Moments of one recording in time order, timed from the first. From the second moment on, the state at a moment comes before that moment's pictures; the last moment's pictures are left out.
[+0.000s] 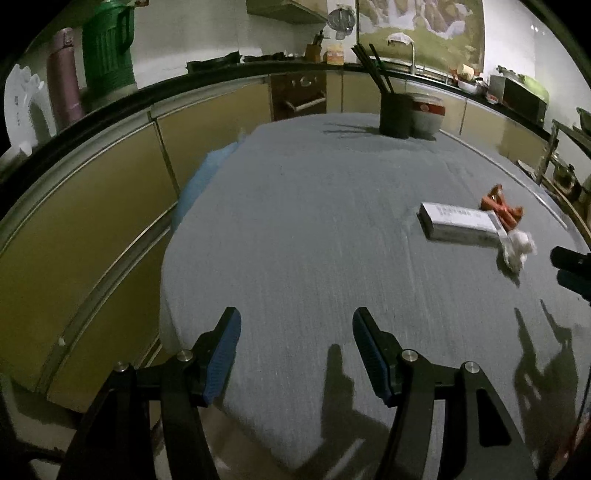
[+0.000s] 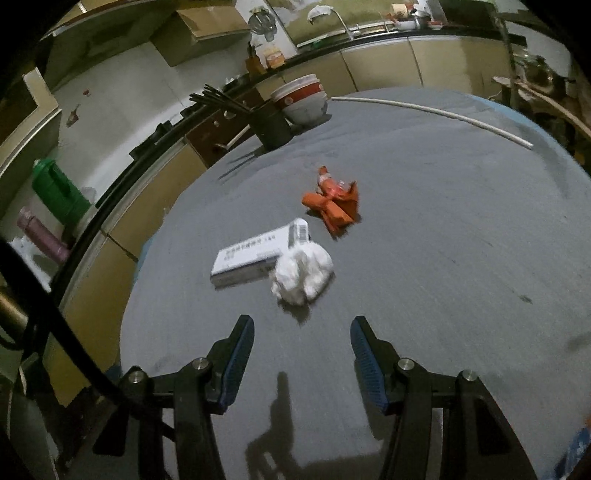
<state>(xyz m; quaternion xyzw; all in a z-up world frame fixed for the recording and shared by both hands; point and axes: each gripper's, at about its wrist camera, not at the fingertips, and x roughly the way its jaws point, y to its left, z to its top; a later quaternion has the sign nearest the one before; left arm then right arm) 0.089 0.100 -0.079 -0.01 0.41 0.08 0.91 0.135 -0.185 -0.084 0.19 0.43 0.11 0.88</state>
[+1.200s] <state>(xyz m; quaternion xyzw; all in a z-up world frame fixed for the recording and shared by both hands) 0.259 0.000 -0.075 0.10 0.45 -0.21 0.86 0.227 -0.182 -0.117 0.21 0.49 0.15 0.83</state>
